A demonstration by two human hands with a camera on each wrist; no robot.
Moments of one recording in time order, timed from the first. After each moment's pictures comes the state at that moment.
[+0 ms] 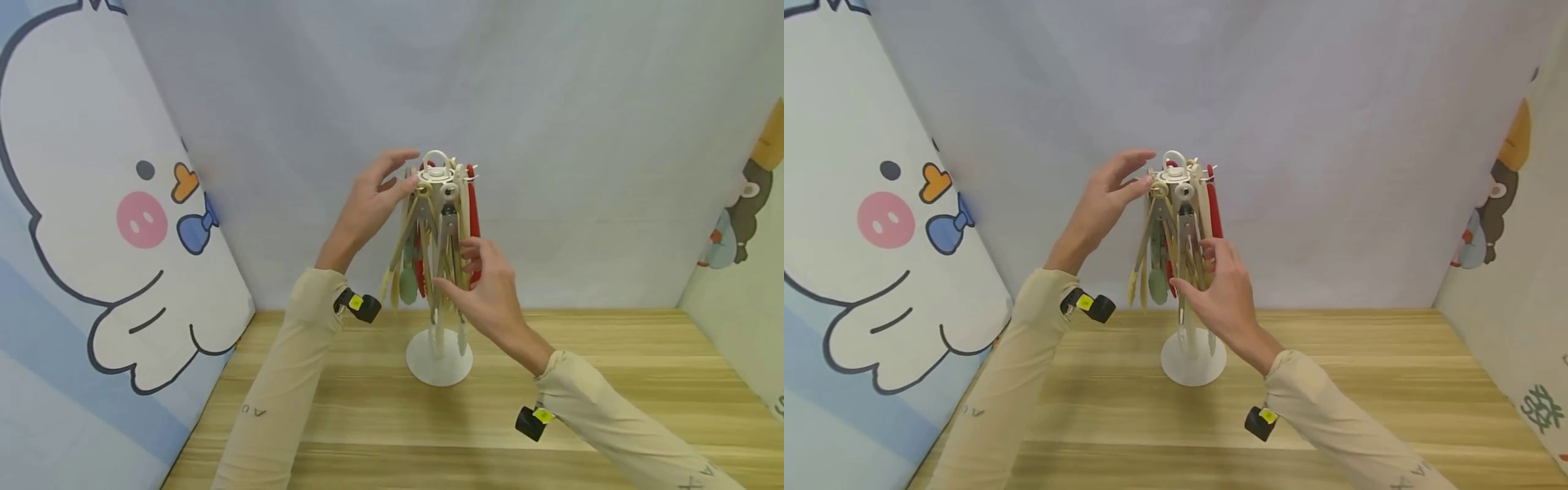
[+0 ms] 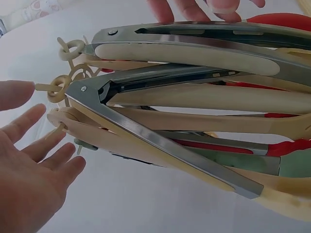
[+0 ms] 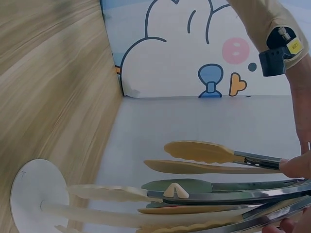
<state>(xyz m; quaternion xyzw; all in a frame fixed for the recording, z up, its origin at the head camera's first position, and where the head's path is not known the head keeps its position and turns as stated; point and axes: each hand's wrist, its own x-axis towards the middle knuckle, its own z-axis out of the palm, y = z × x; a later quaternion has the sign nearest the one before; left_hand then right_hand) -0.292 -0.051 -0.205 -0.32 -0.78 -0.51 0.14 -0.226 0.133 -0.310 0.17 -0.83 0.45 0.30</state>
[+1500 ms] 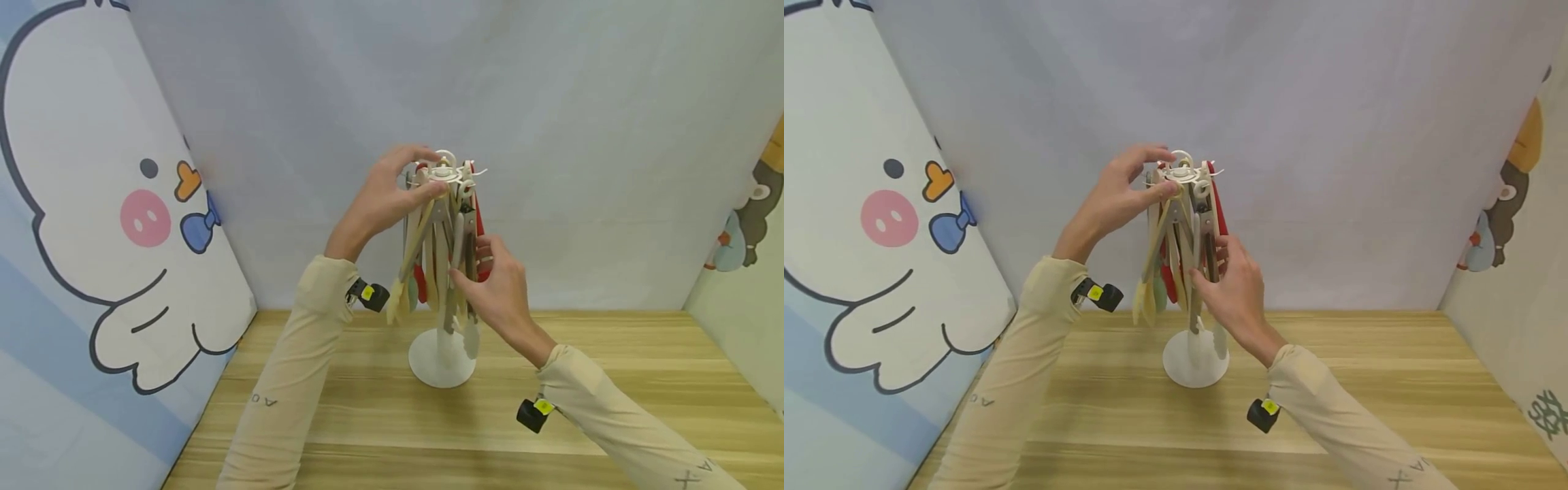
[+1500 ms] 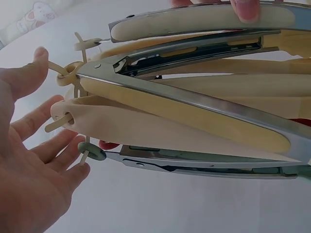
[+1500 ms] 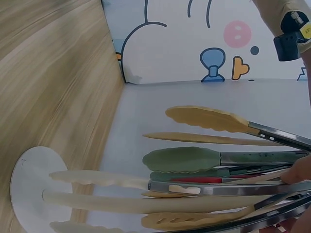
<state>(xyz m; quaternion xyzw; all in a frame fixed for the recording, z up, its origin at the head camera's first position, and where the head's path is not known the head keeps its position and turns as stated) -0.303 -0.041 -0.194 -0.32 -0.85 -0.39 0.16 -0.240 0.139 -0.314 0.13 -0.83 0.45 0.30</state>
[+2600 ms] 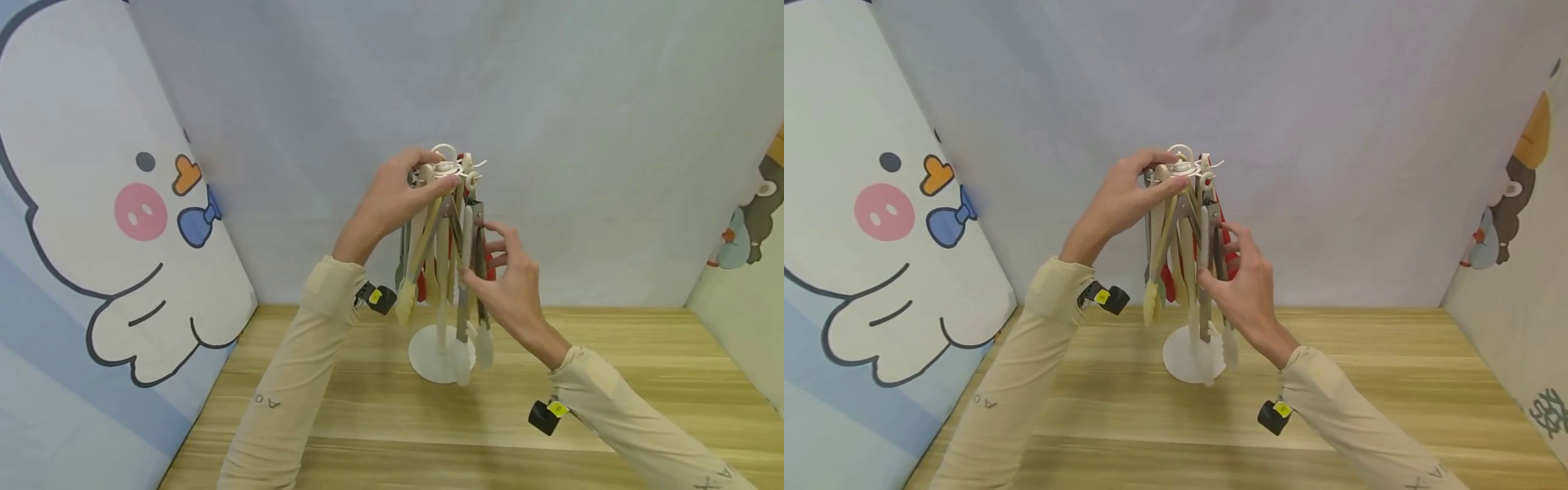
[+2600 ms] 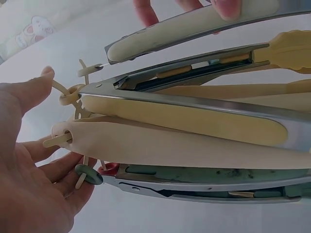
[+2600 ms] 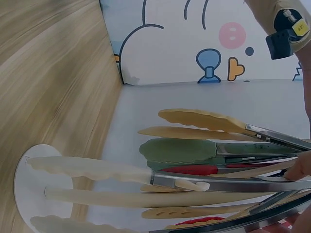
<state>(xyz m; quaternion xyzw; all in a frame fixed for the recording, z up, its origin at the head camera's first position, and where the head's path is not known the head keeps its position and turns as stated) -0.293 -0.029 -0.195 -0.28 -0.86 -0.40 0.13 -0.236 0.150 -0.312 0.16 -0.80 0.47 0.33</state>
